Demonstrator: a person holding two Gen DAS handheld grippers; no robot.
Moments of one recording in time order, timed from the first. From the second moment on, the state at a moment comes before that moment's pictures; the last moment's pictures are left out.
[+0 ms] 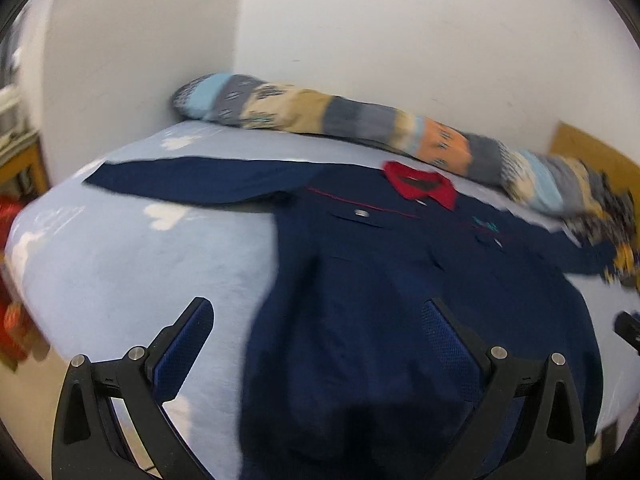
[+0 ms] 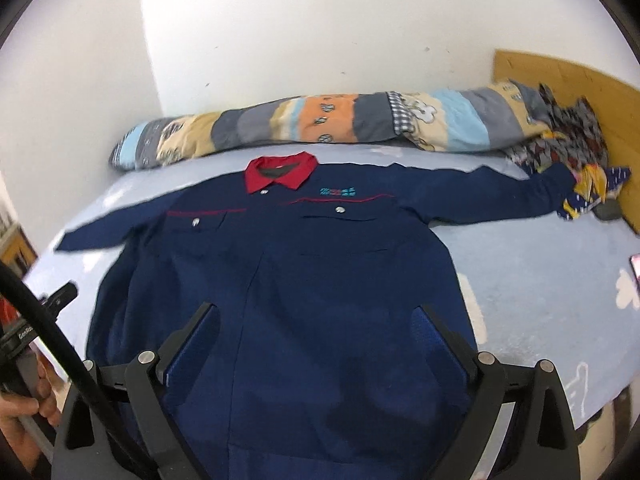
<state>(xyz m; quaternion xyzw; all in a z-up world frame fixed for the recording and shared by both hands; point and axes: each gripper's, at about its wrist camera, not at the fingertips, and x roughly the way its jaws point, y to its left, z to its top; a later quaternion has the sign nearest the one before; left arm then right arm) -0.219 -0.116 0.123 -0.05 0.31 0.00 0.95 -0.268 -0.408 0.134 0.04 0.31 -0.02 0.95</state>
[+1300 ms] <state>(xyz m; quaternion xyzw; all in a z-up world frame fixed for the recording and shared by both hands) -0.209 -0.196 0.080 0.05 0.36 -0.09 0.93 -0.250 -0.399 0.089 0.03 0.40 0.01 0.92</state>
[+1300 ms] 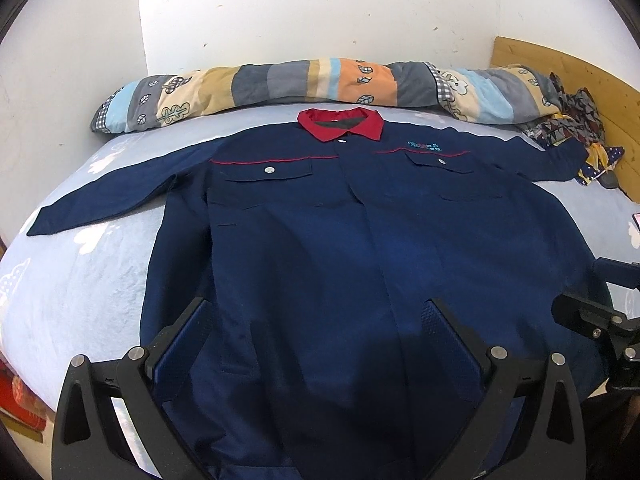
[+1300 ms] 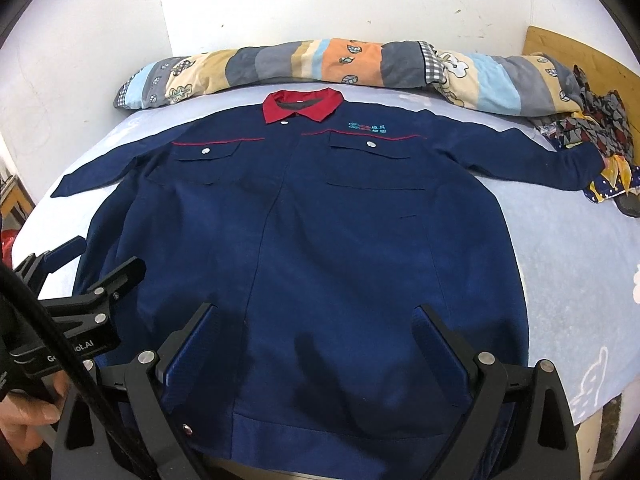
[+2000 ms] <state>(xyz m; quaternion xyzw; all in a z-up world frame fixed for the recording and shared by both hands) -0.211 -0.194 0.085 0.05 0.36 -0.09 0.93 -0.253 -0.401 0.086 0.02 0.40 0.01 0.91</state>
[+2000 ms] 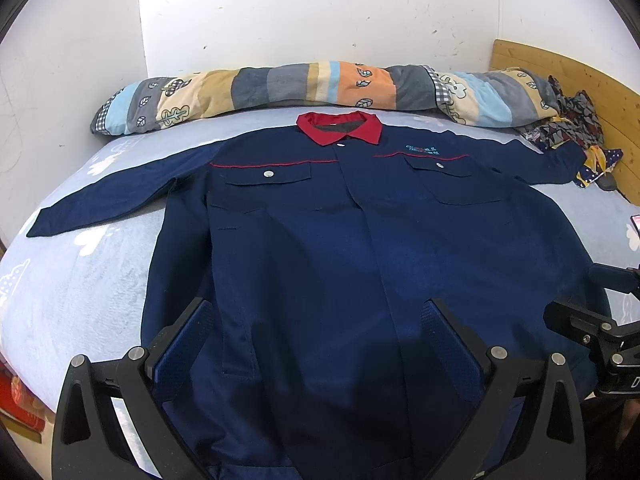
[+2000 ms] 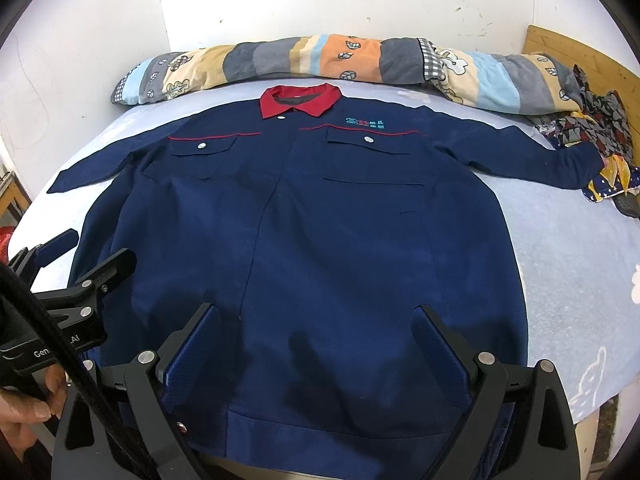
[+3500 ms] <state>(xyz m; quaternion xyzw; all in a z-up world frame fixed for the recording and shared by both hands) -0.189 -0.207 0.125 0.00 0.35 -0.10 0.93 -0.244 -0.449 0.092 0.10 0.42 0.00 0.90</state>
